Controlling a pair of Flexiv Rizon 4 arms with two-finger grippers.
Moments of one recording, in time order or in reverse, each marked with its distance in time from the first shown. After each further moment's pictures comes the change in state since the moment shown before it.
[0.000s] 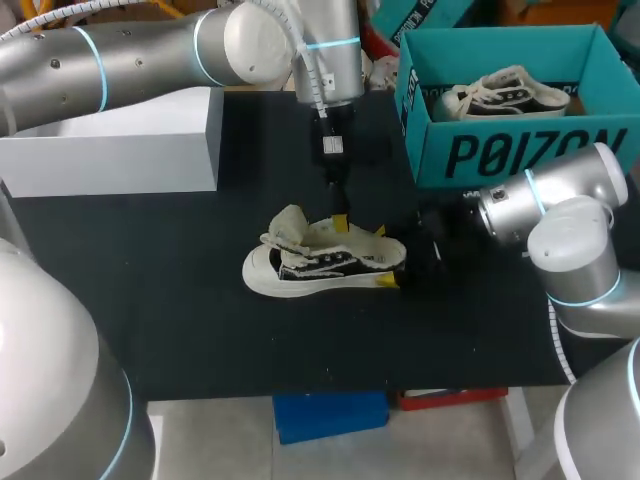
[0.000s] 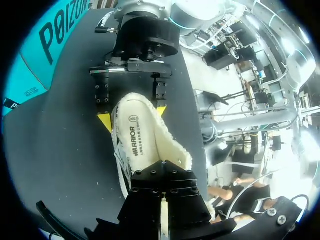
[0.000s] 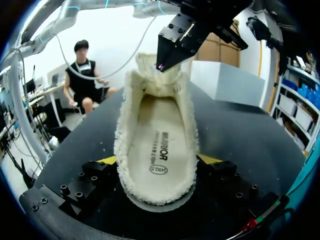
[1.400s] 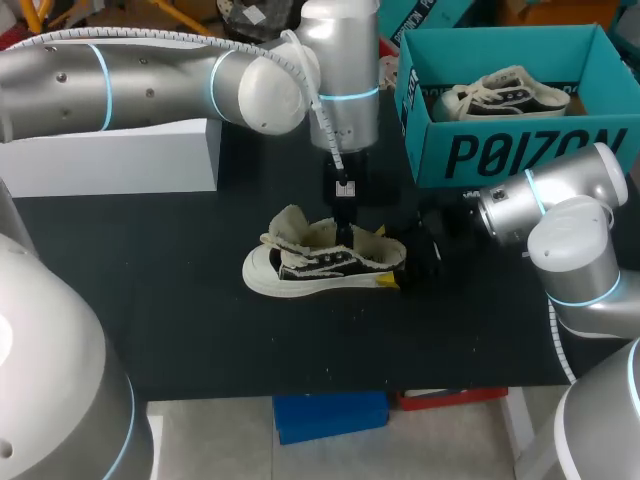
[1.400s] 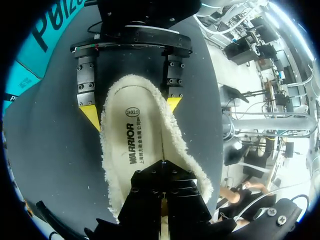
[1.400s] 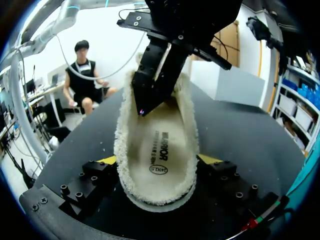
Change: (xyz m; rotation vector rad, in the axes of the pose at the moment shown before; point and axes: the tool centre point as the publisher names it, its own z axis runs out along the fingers) left arm -0.006 0.003 0.057 -0.089 -0.137 -0.074; right arm 0.000 0.000 0.000 0.000 0.000 0.000
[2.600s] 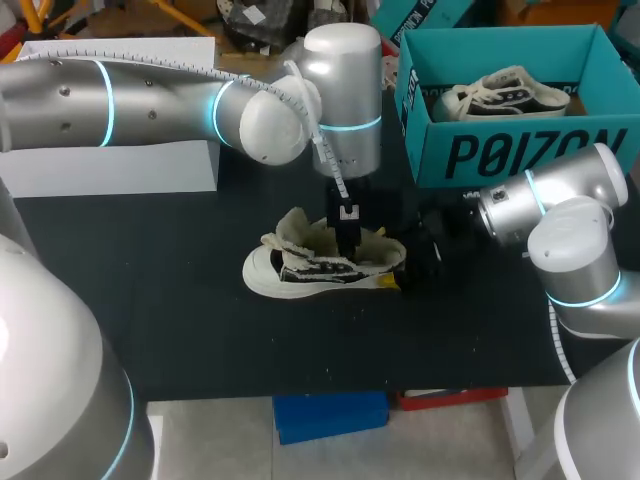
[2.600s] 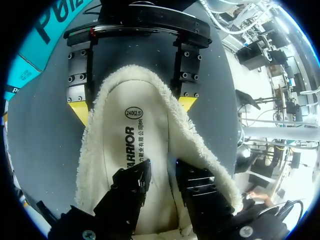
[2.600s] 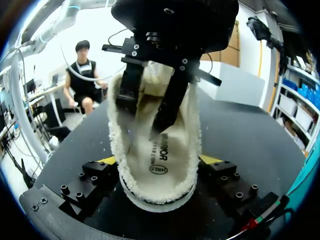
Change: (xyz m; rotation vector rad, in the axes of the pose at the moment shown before) left arm -0.001 0.002 0.029 -0.020 -0.082 -0.062; right arm 0.001 0.000 0.000 0.000 0.001 -0.001
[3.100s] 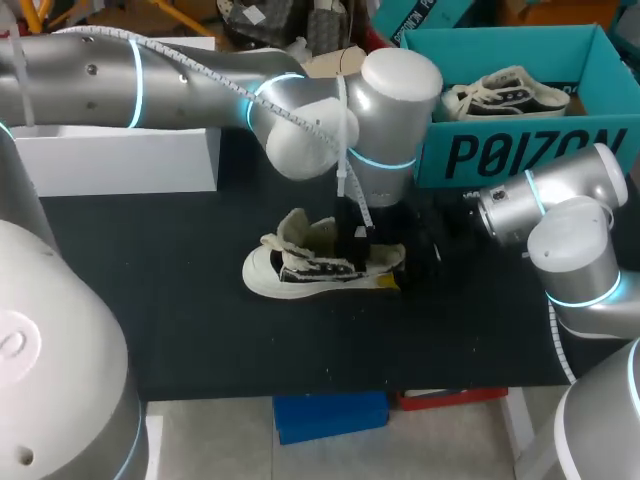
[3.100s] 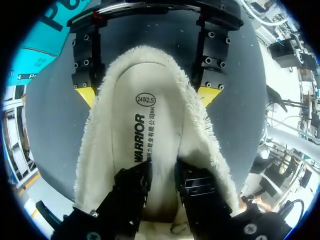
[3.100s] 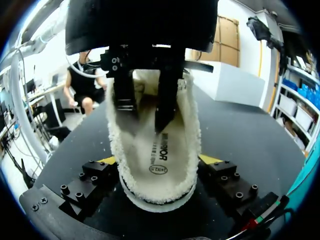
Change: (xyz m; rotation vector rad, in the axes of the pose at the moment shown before) left arm -0.009 0.014 0.003 -0.211 -0.268 -0.136; right arm 0.000 0.000 0.000 0.000 0.000 0.000
